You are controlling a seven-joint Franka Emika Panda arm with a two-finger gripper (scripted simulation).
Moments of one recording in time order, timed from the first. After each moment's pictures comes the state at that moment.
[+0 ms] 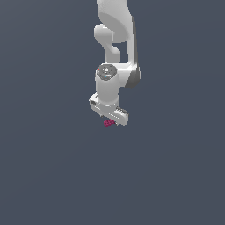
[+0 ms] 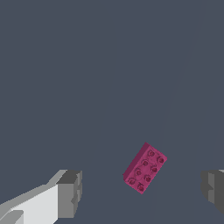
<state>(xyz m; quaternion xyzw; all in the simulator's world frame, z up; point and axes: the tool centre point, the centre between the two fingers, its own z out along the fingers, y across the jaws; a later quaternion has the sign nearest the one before) -0.044 -0.017 0.111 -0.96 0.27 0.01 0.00</state>
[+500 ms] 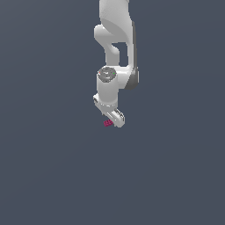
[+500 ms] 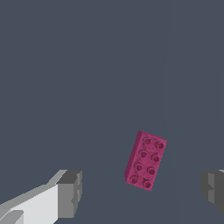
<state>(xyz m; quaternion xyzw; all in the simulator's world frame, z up) -0.066 -0.018 0.086 -0.91 0.41 0.01 0.00</state>
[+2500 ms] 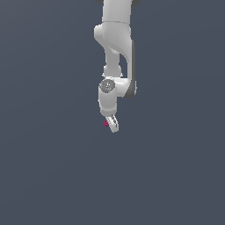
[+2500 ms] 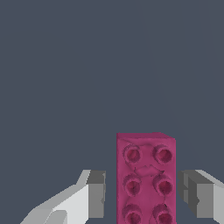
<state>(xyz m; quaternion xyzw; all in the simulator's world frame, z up) -0.092 -0.022 0.013 -0.84 0.55 0.00 0.00</state>
